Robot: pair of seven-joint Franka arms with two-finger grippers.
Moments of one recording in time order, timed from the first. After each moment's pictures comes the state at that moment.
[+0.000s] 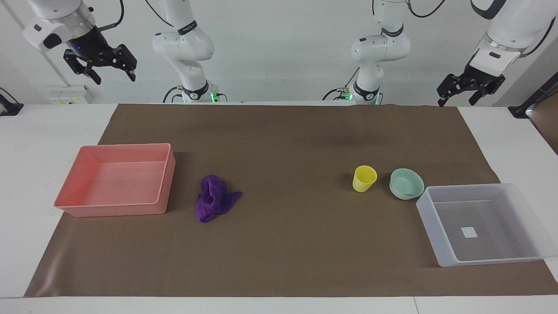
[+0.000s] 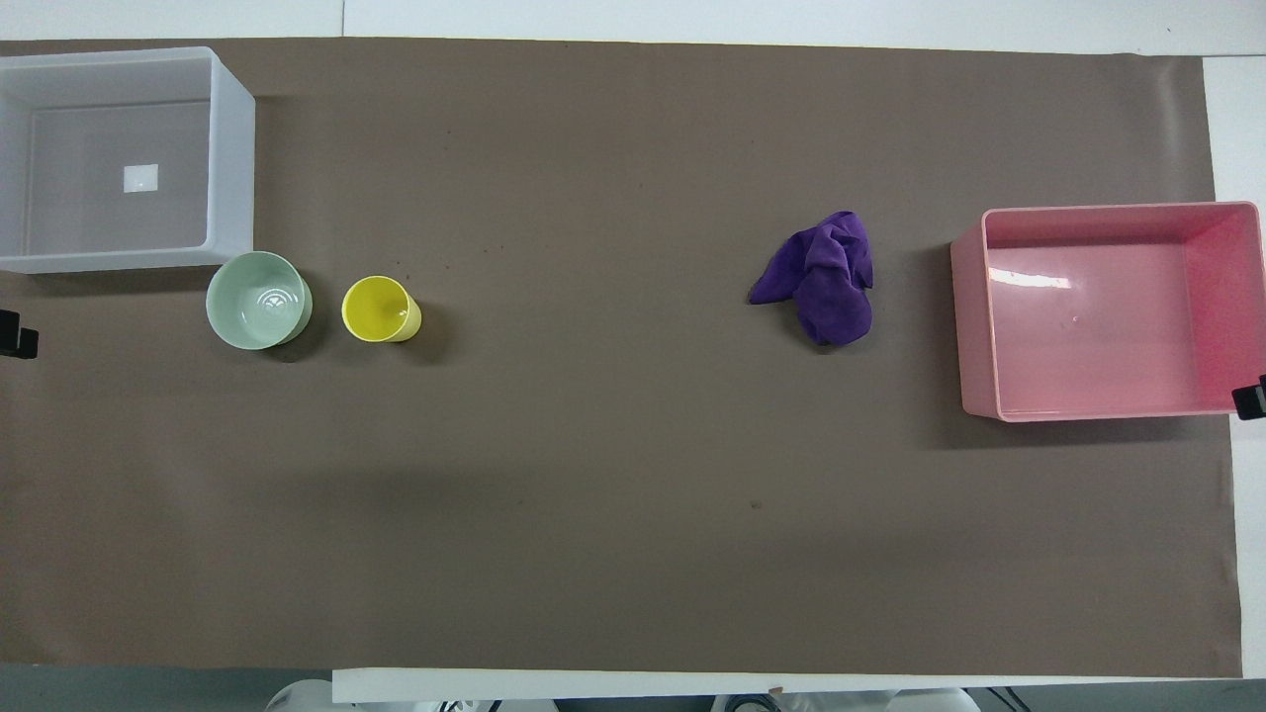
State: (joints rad) left arm 0.02 -0.21 -0.03 -1.77 0.02 1.53 0.07; right arm -0.12 -0.20 -0.02 -1.65 0.01 1.31 -0.22
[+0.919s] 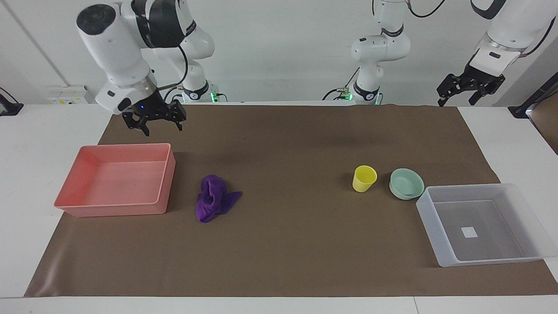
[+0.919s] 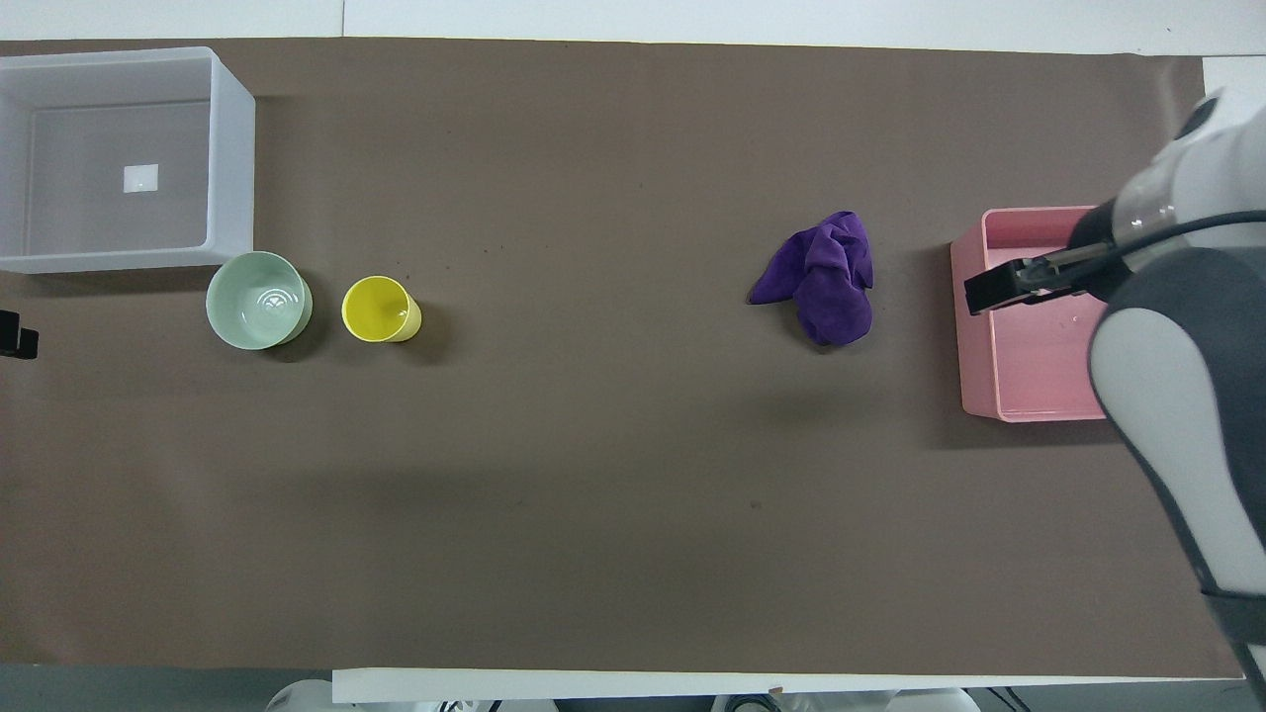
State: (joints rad) left arm 0.02 -0.21 -0.03 -1.77 0.02 1.53 0.07; right arm 0.11 0.00 -0.01 -1.80 0.03 1.75 -0.08
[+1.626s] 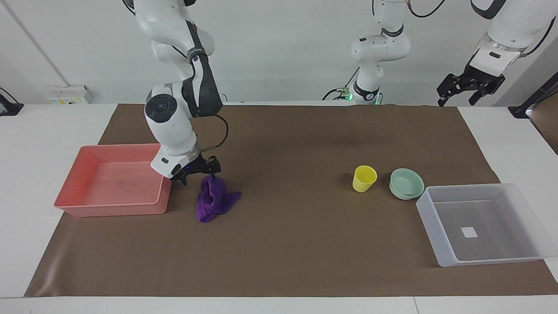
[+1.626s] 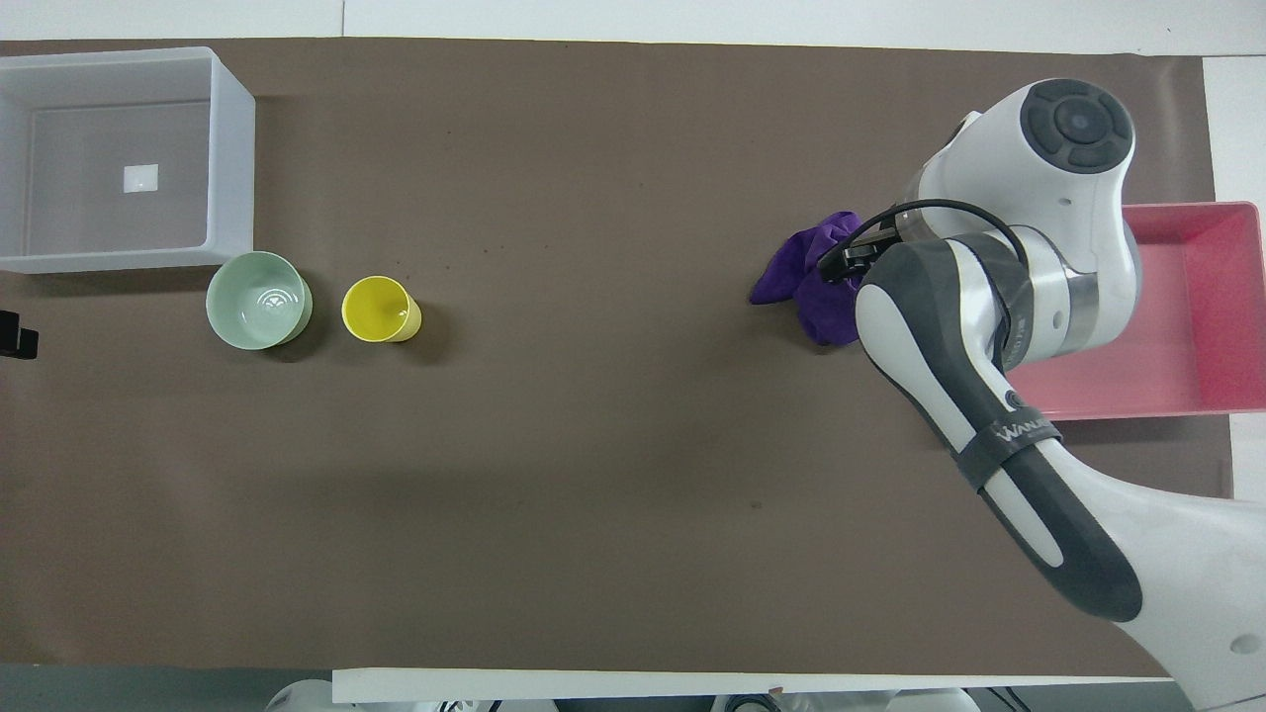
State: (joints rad) left arm 0.02 -0.21 -0.03 -1.77 0.02 1.53 0.07; right arm 0.22 0.25 -0.01 -1.86 0.03 2.09 0.00
